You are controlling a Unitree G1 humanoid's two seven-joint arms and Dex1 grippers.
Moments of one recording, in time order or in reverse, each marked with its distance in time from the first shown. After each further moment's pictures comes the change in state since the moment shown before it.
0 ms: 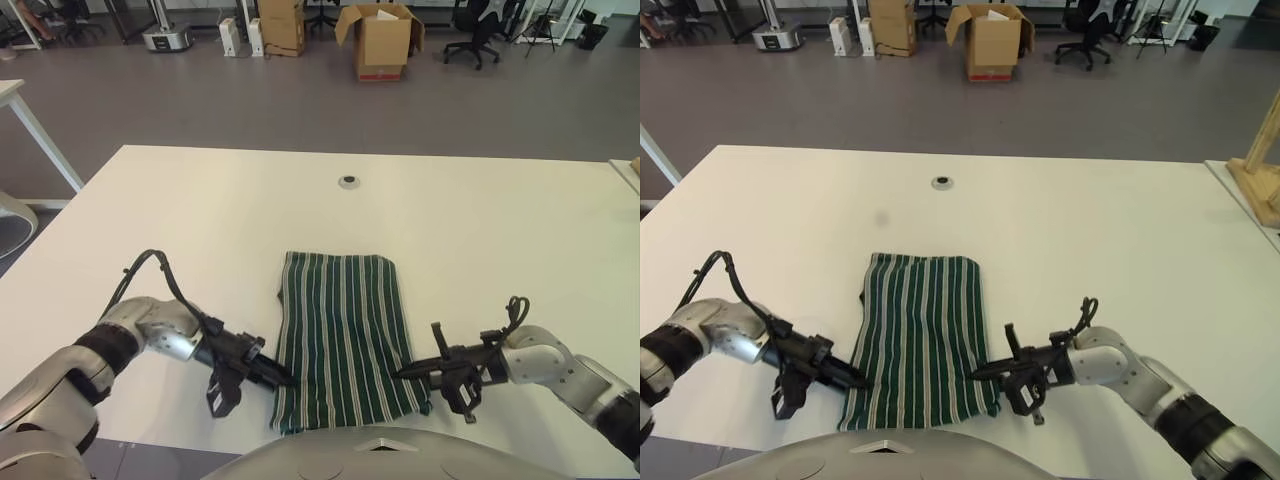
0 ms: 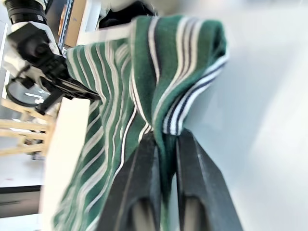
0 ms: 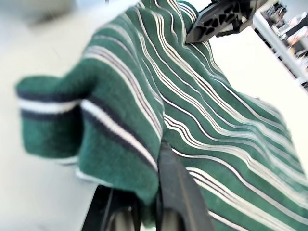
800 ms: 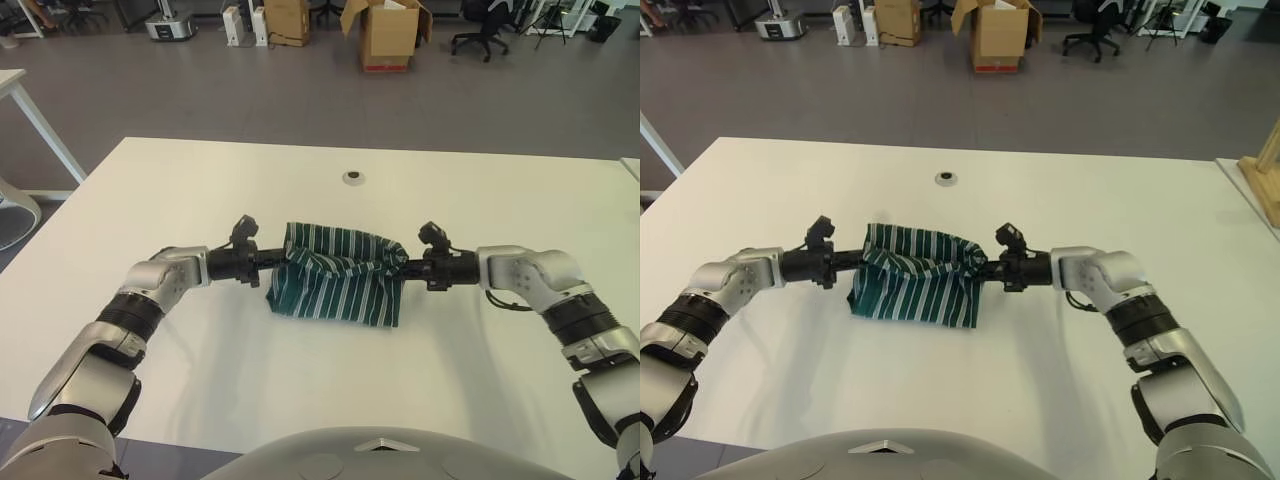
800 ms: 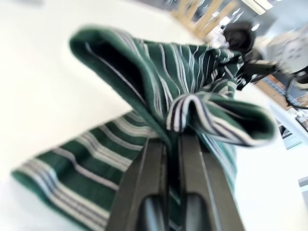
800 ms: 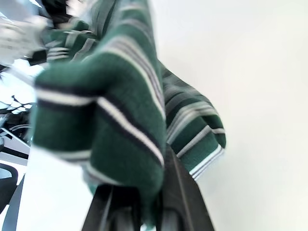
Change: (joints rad) left arm -0.168 -0.324 0.491 0.222 -1.093 1.803 -0.496; right arm -0.573 0.369 -0.177 0.470 0.565 1.405 -0.020
